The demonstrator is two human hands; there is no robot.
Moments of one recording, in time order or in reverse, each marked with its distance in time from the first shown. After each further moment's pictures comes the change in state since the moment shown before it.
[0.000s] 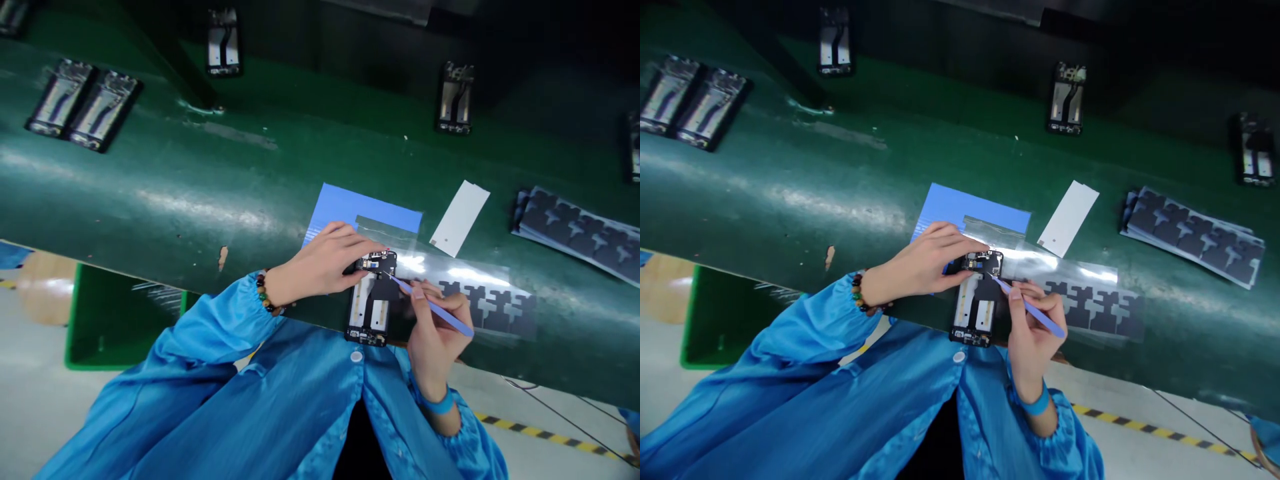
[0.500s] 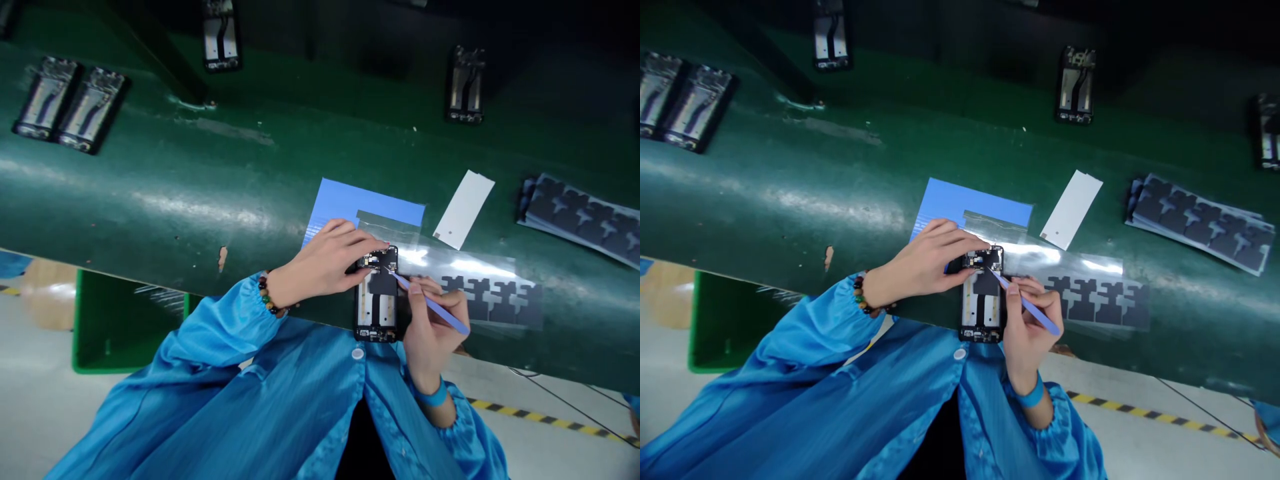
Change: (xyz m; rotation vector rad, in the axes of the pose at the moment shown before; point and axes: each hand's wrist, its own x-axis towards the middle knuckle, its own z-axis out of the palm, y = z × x) left_hand -0.003 0.000 0.006 0.034 0.040 0.028; right_hand -0.013 0.006 0.010 -0.038 0.046 -0.034
